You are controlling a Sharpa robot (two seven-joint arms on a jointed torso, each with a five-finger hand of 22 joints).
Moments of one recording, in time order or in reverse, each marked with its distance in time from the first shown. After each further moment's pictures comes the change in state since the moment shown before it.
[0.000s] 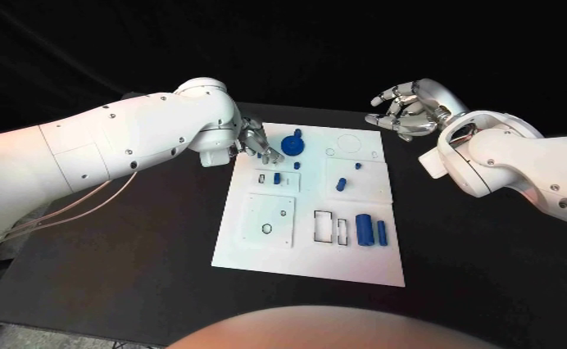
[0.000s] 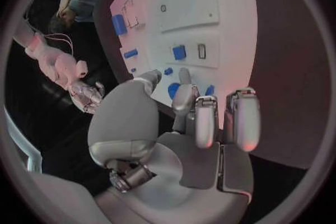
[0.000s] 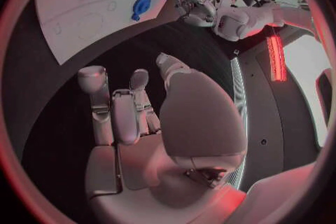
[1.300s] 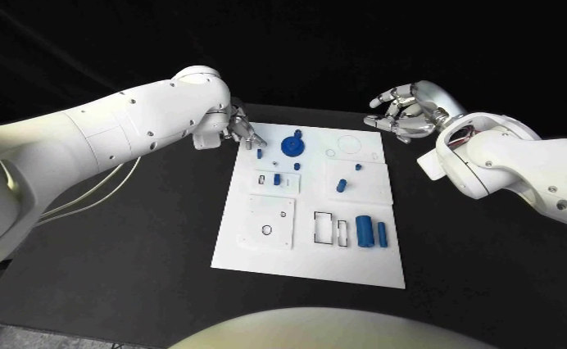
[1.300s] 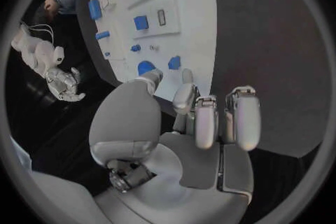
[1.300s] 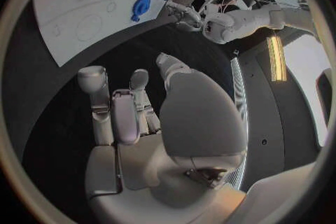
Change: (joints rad) left arm 0.018 0.116 -0.029 -0.296 -0.046 0.064 0.037; left_hand 0.015 0.015 -0.032 0.001 -0.032 0.008 0.007 -0.022 -0.028 -0.011 0.005 0.002 0.003 0.000 0.007 0.000 0.000 0.000 -0.002 0.012 -0.003 0.000; right arm -0.001 0.008 0.000 -0.002 0.002 -0.001 0.002; right_hand 0.000 0.000 0.000 0.000 -0.004 0.000 0.000 0.000 -0.001 0.000 0.000 0.000 0.000 0.000 0.000 0.000 0.000 0.000 0.000 0.000 0.000 0.000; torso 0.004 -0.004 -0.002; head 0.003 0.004
